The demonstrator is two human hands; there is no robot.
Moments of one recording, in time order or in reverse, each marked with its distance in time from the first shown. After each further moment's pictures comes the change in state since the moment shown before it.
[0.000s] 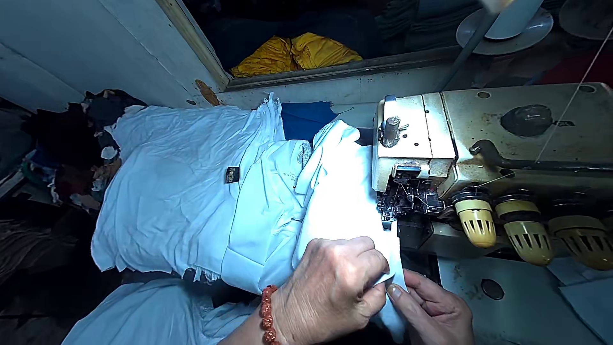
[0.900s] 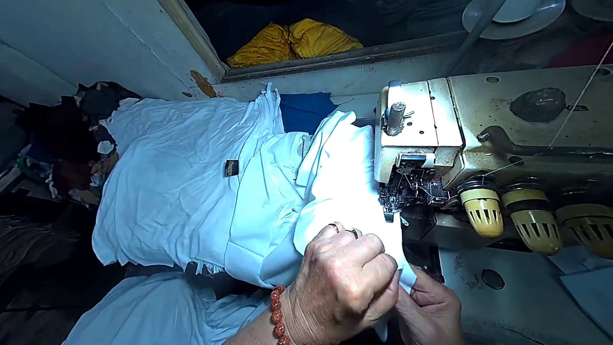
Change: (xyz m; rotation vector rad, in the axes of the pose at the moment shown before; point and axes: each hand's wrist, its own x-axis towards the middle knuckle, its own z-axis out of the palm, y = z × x) left_hand -0.004 0.008 0.010 0.211 0.207 0.076; right_hand -0.002 0.012 0.013 0.008 0.038 -0.073
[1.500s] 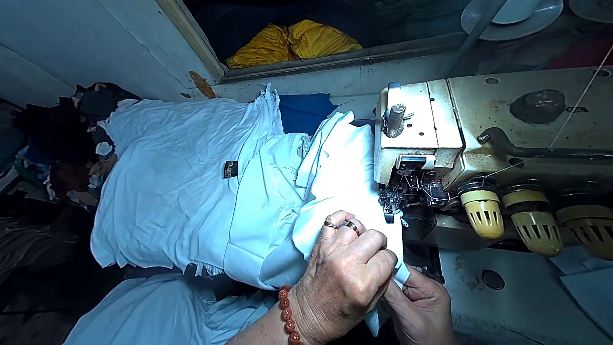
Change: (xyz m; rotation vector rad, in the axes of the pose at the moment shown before) left_hand -0.004 -0.004 0.015 0.068 0.013 0.005; right_hand 0.003 0.006 0.009 -0.021 0.030 0.002
